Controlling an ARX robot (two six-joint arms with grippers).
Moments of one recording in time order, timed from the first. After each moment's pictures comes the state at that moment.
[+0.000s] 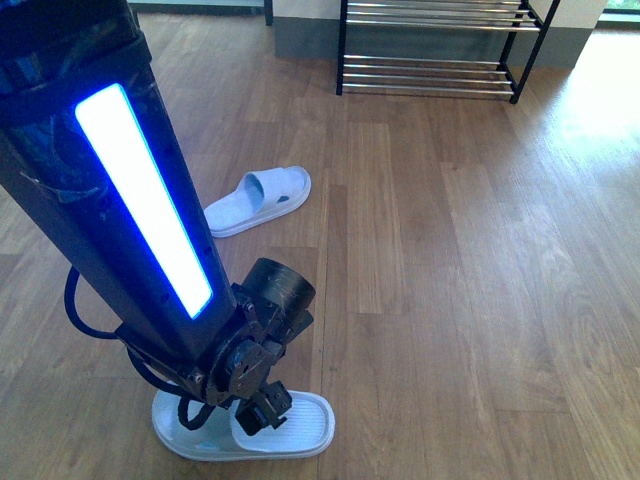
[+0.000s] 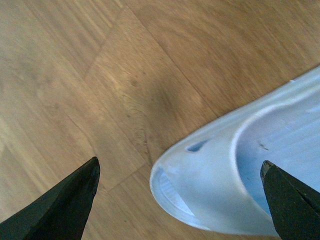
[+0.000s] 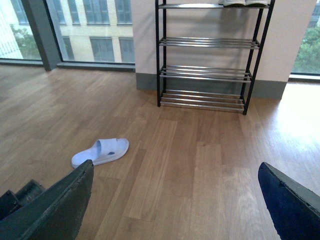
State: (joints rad) left arm -0.53 2.75 1.28 0.24 -0.40 0.40; right arm 0.00 0.00 0.02 0.00 0.00 0.00
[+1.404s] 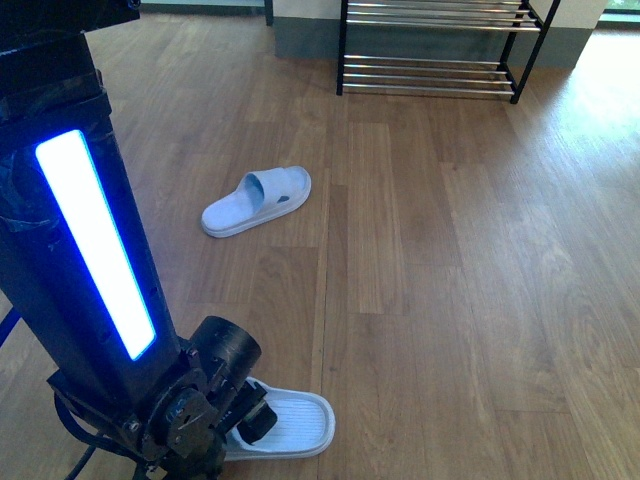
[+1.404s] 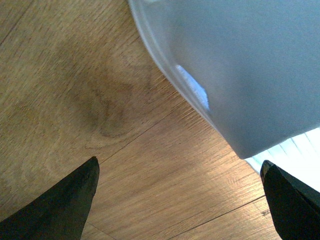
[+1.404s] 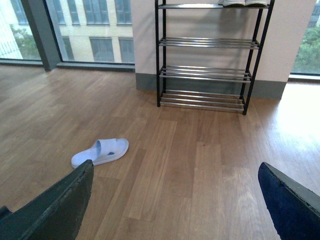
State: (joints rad) left arm -0.47 2.78 1.13 0.18 0.00 -1.27; right arm 0.00 0.00 0.02 0.00 0.00 0.00
